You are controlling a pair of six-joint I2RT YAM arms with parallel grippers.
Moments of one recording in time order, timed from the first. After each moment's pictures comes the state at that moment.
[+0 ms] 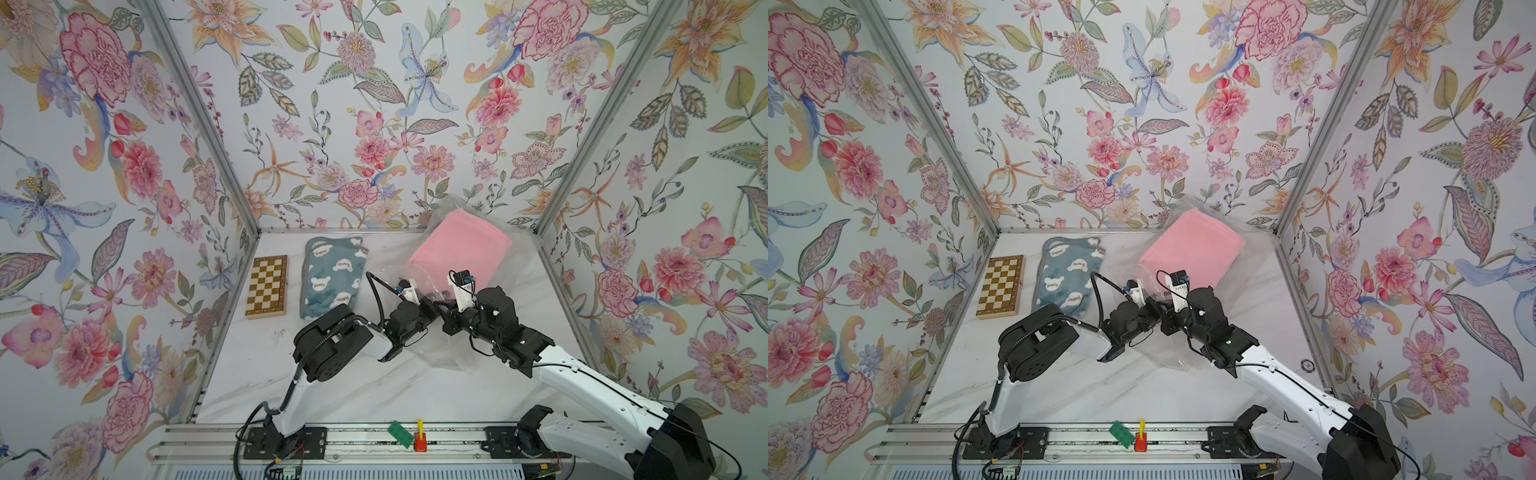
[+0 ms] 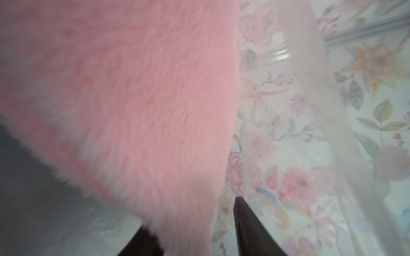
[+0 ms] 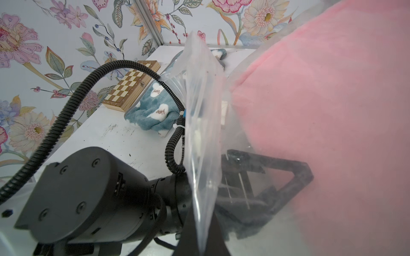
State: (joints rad) left arm -0.90 2.13 0.99 1.07 -0.05 -1.33; right arm 0.66 1.06 0.70 -0.07 -0.10 0.29
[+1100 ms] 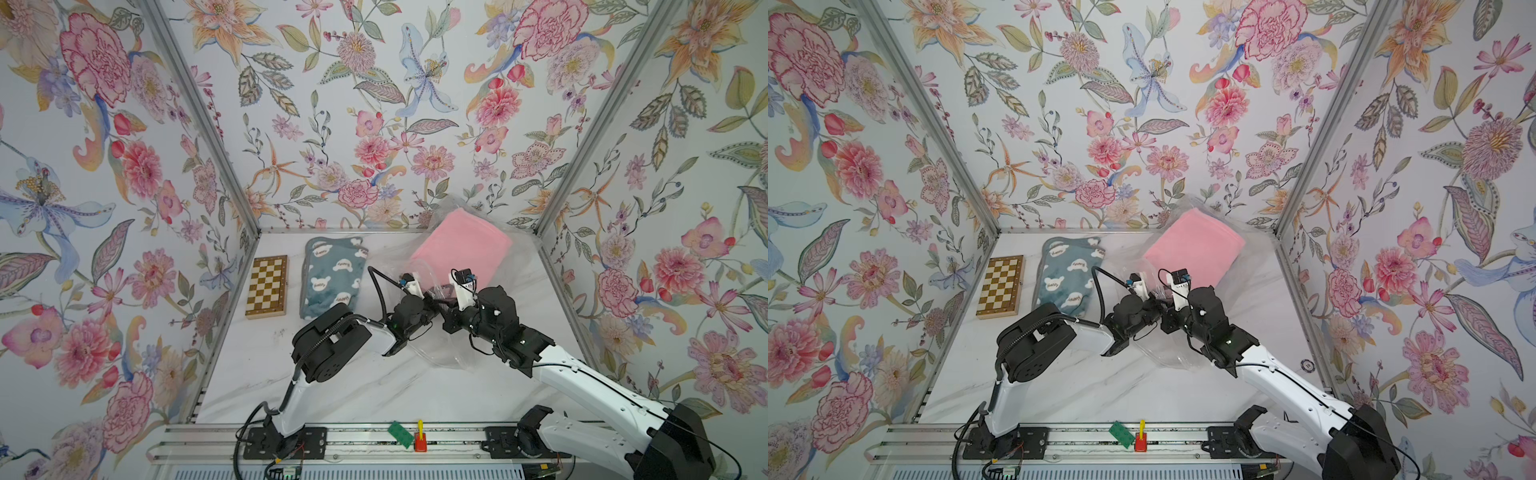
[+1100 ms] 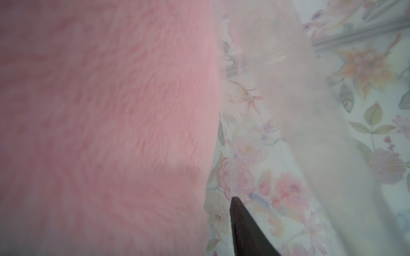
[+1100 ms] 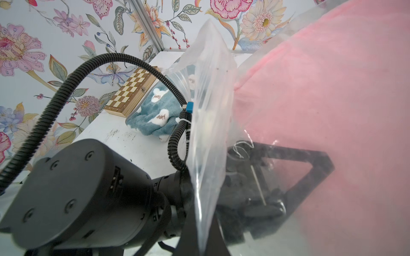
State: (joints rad) left arm -0.90 2.13 1.09 1.01 -0.06 -1.33; right arm 0.66 1.06 0.70 -0.05 -0.10 0.30
